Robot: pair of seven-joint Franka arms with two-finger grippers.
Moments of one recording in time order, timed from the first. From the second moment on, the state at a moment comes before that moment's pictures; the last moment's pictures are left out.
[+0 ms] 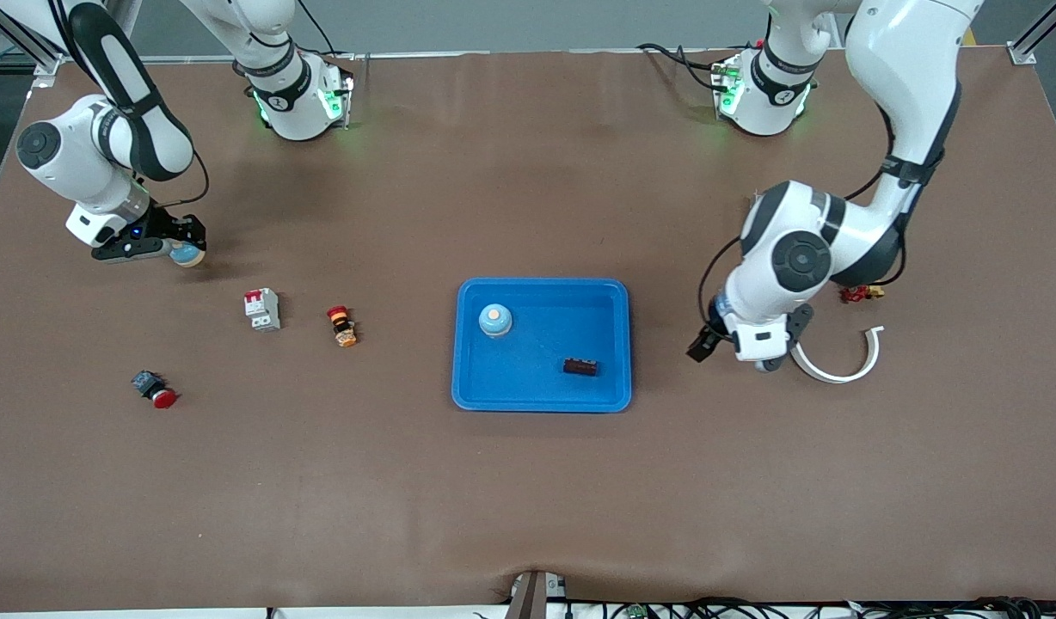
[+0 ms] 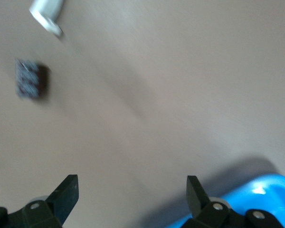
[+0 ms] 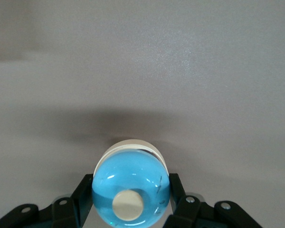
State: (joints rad) left arm -0.05 0.43 -0.37 -1.89 0.11 2.26 -1.43; right arm -0.48 0.09 0.01 -2.72 -0.06 2.80 -0.59
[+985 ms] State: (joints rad) left arm -0.30 0.77 -0.36 -1.54 0.11 2.35 -2.00; right arm -0.48 0.18 0.01 -2.72 -0.06 2.93 -0.60
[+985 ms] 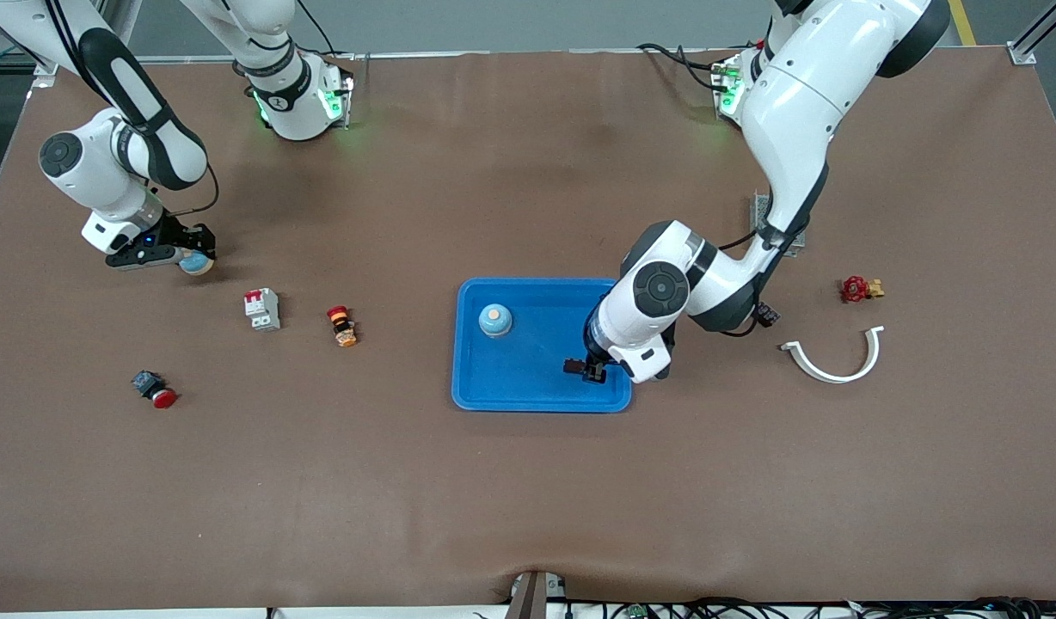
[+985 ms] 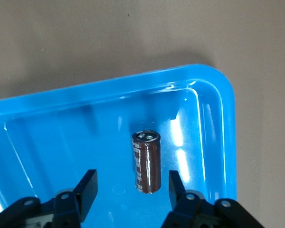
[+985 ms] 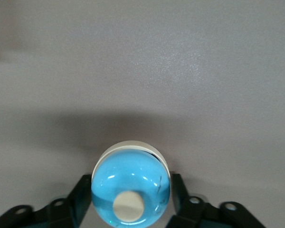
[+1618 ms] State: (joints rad) left arm -0.38 0.81 -0.28 -1.52 0.11 2.45 -2.16; right arm -0.47 0.19 0.03 -2.68 -0.06 2.90 -0.60
